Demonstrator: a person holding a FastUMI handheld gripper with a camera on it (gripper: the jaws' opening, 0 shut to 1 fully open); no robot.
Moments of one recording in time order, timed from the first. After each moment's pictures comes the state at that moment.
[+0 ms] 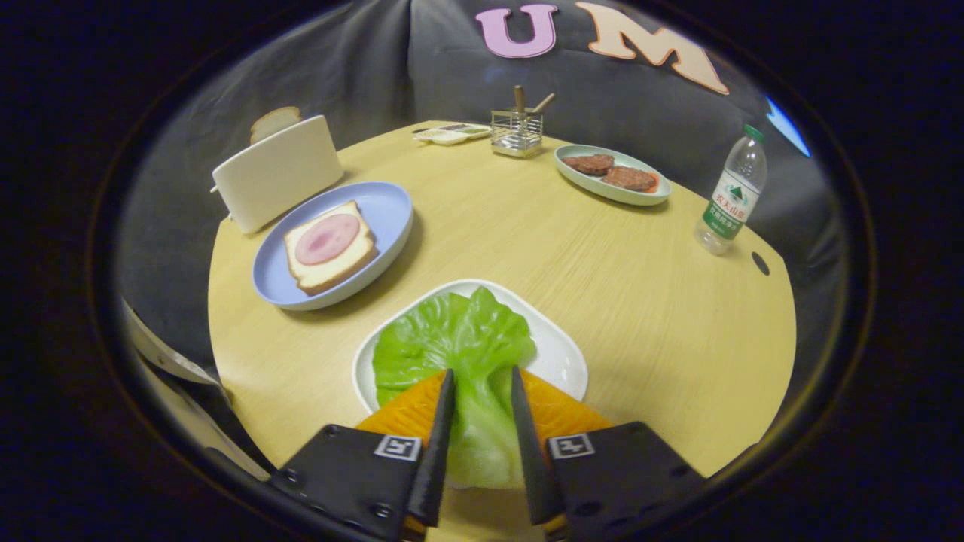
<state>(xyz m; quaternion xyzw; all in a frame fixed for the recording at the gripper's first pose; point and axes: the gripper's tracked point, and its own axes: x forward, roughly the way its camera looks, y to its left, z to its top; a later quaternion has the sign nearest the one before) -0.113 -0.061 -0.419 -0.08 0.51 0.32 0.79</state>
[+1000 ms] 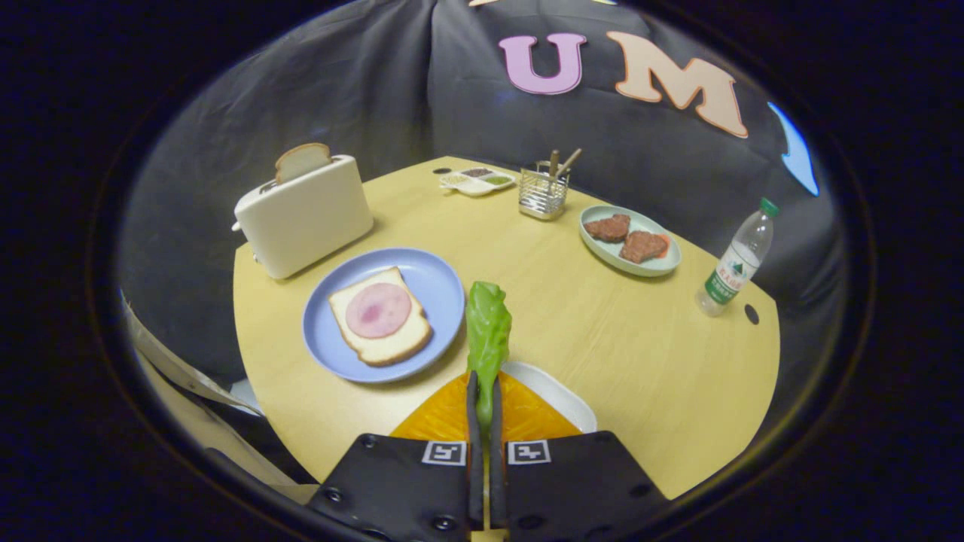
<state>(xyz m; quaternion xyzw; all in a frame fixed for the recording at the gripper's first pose) -0.086 0.012 -0.335 -0.07 0.45 0.34 0.82</state>
